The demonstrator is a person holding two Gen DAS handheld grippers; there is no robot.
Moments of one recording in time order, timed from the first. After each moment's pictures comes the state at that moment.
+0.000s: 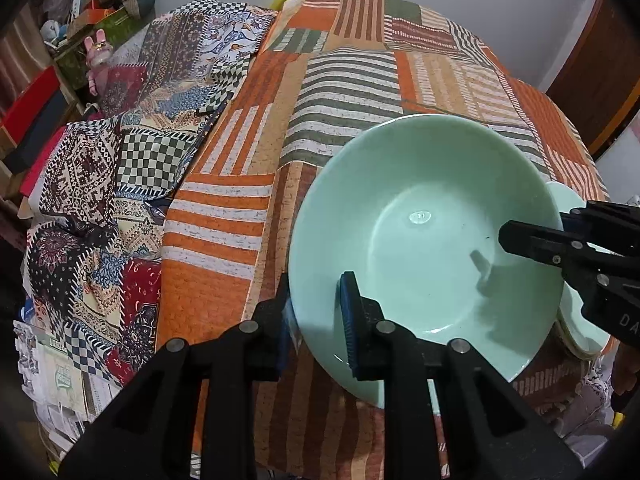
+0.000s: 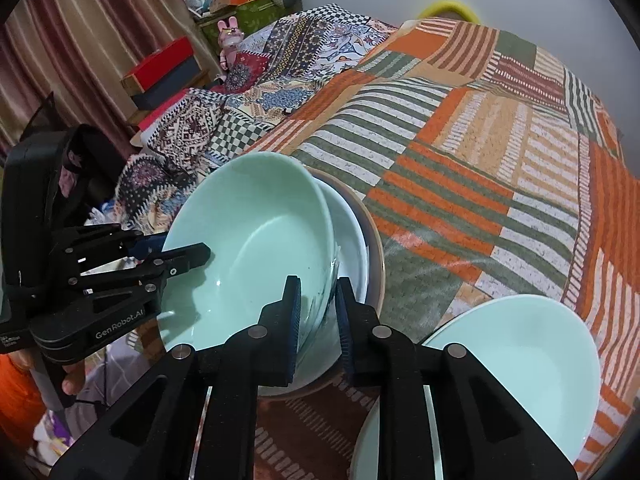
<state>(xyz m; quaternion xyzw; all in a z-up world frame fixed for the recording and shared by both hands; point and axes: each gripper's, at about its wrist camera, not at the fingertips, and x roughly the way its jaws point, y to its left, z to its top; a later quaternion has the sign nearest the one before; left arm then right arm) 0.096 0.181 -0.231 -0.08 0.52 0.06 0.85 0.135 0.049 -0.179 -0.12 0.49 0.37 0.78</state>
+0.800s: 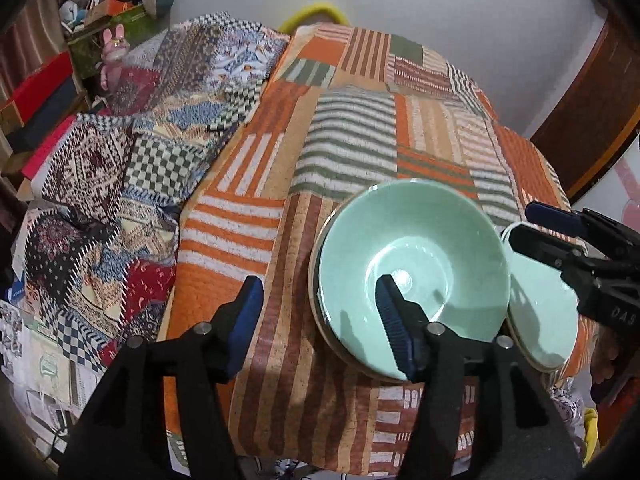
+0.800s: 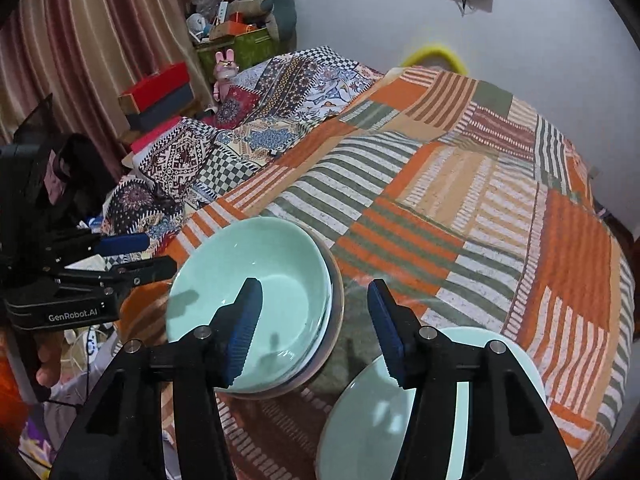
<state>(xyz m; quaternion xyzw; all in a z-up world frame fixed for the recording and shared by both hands) 0.072 0.201 -0.199 -0.14 0.47 0.06 0.87 0.135 0.032 -0.147 -0.12 0.43 0.36 0.82</state>
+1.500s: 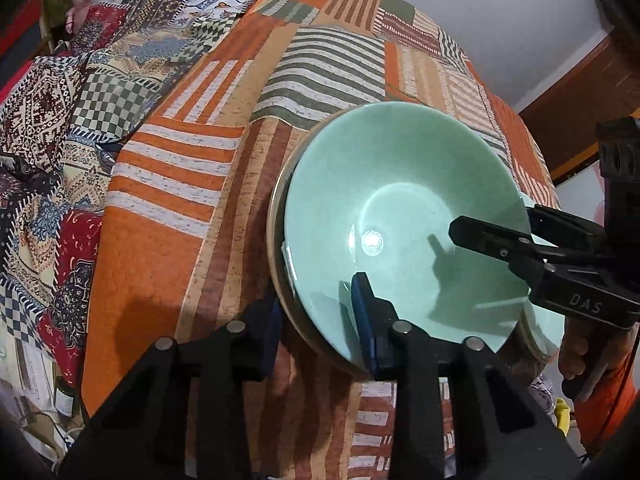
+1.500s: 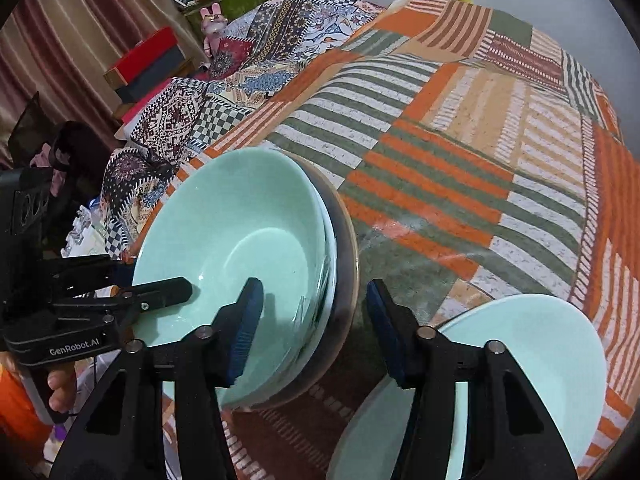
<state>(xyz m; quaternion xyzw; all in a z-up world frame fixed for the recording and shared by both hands) 0.088 0.194 -0.257 -0.21 0.52 -0.01 0.83 0.154 0.049 -0.204 -0.11 0.52 0.36 0.76</state>
